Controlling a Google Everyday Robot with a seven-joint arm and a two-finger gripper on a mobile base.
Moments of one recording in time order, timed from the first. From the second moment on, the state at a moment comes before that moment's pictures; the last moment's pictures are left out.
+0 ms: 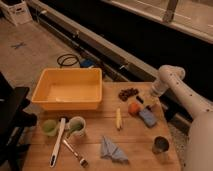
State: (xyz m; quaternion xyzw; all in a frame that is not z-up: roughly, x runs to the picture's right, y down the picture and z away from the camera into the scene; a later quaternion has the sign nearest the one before) arm 0.289 0.069 0.915 -0.30 -0.03 0.31 0.90
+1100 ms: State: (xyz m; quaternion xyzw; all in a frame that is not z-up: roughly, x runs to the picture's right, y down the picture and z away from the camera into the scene) arm 0.305 0.070 0.926 -0.31 -0.02 0.33 0.89
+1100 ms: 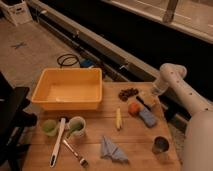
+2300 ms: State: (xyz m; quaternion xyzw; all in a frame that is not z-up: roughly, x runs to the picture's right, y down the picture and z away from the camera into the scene) arm 0.316 0.061 0.904 -0.30 -0.03 0.33 0.89
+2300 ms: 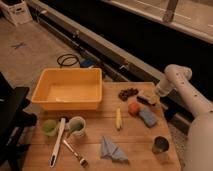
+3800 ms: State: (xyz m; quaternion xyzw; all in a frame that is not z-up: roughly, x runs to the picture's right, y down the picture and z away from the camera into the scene) arm 0.096 -0.002 0.781 -0.26 -0.20 0.10 0.94
